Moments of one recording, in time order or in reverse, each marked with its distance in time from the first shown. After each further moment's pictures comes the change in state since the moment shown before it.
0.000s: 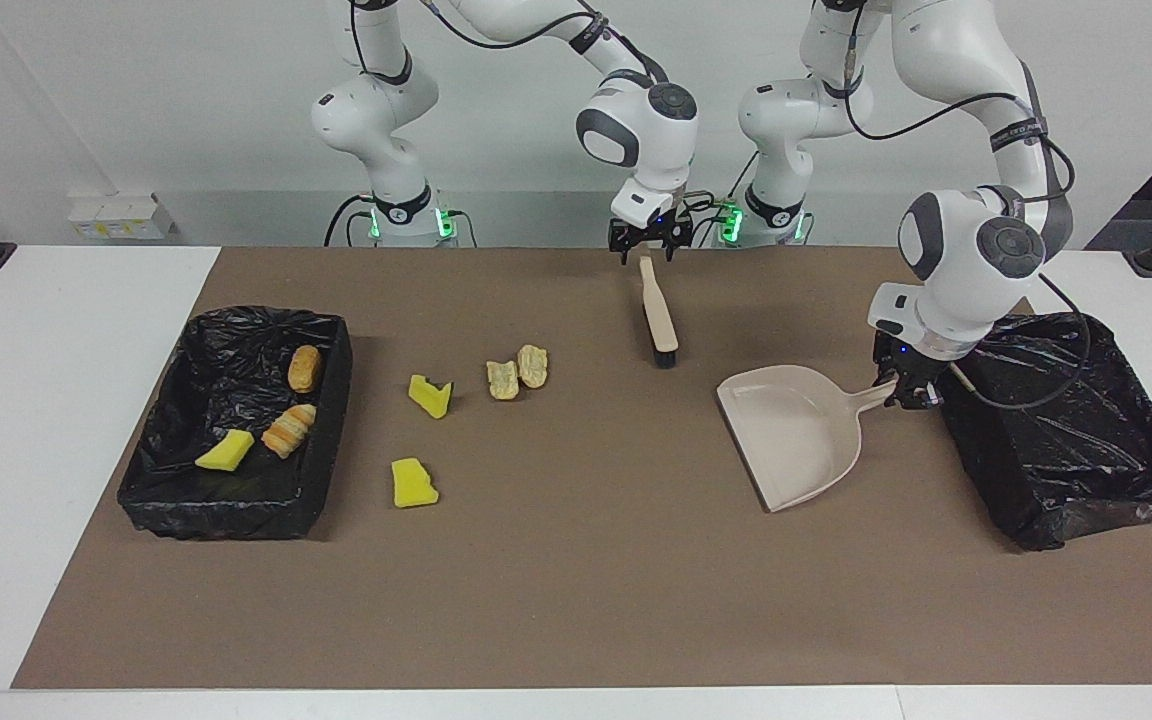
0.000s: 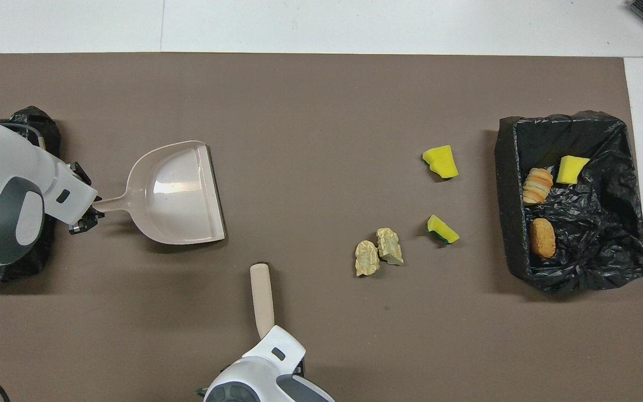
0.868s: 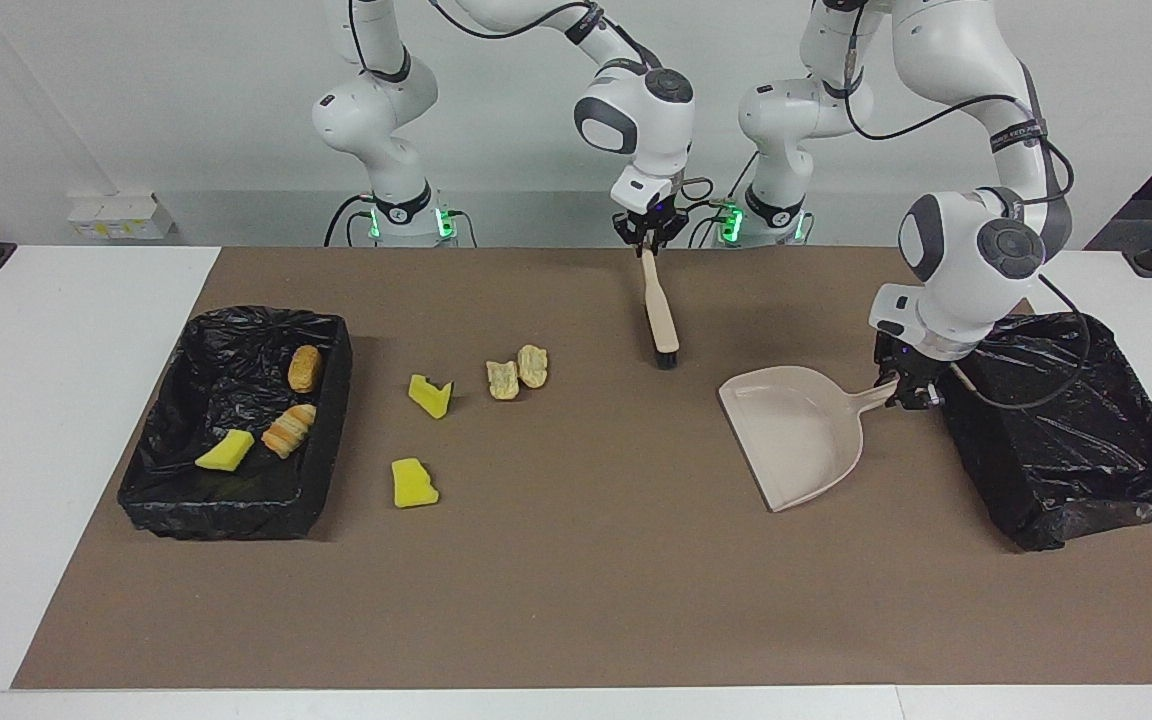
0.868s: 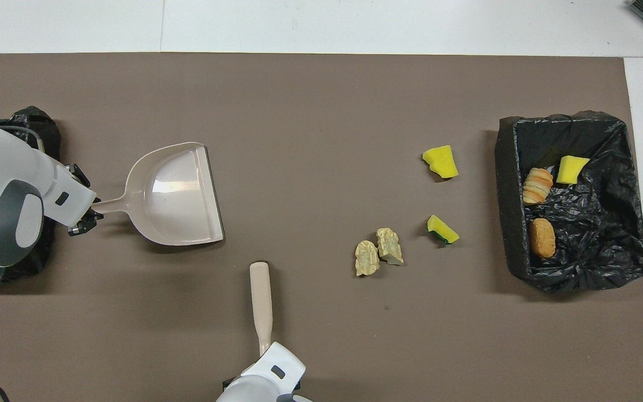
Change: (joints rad) left arm 0.002 -0.002 0.006 -0.014 0.000 0.012 0.001; right arm 0.036 -0.027 -0.007 -0.024 0.001 0.043 0.051
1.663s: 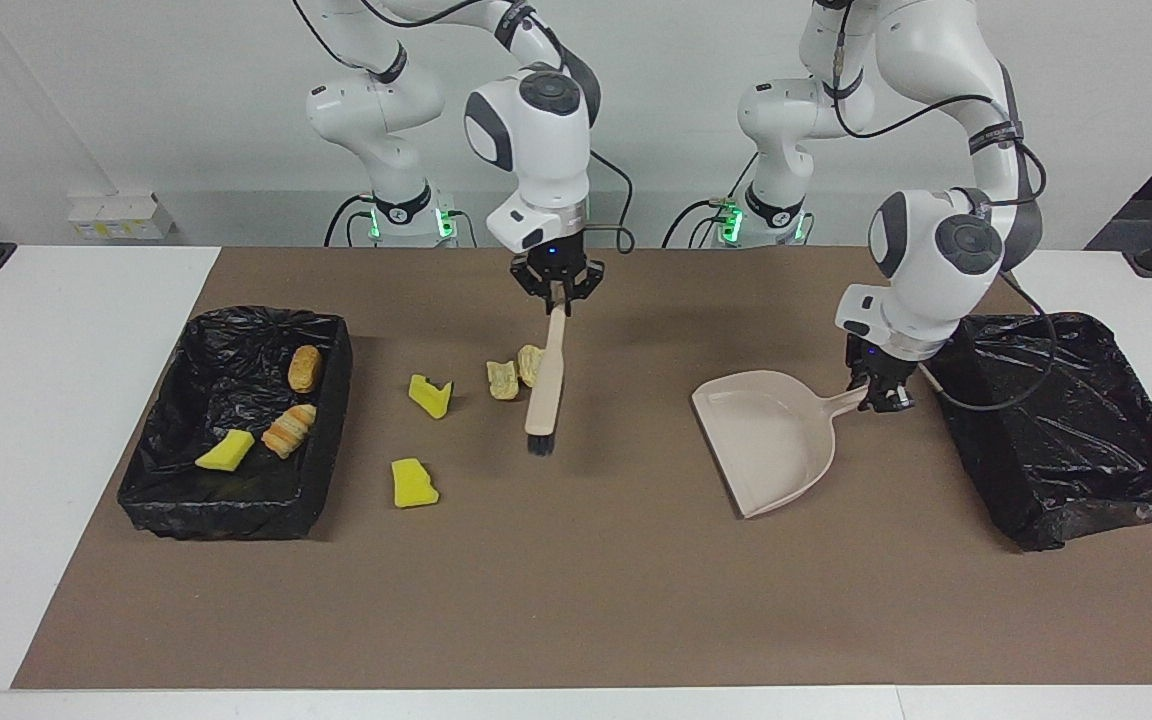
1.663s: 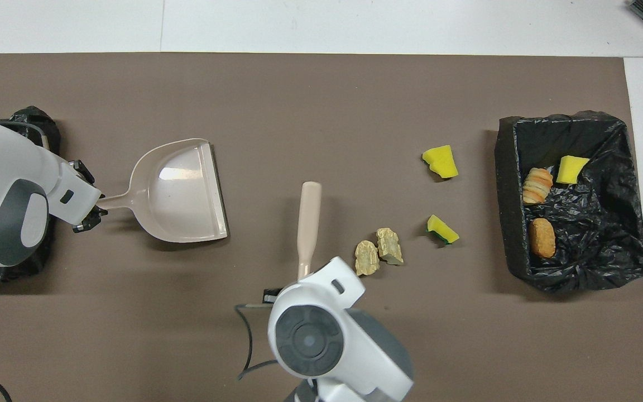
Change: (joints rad) left arm -0.134 -0.001 -0.017 0.006 -0.001 0.016 -0.153; right arm -0.517 -0.134 -0.029 0.112 -0.069 -0.204 -0.331
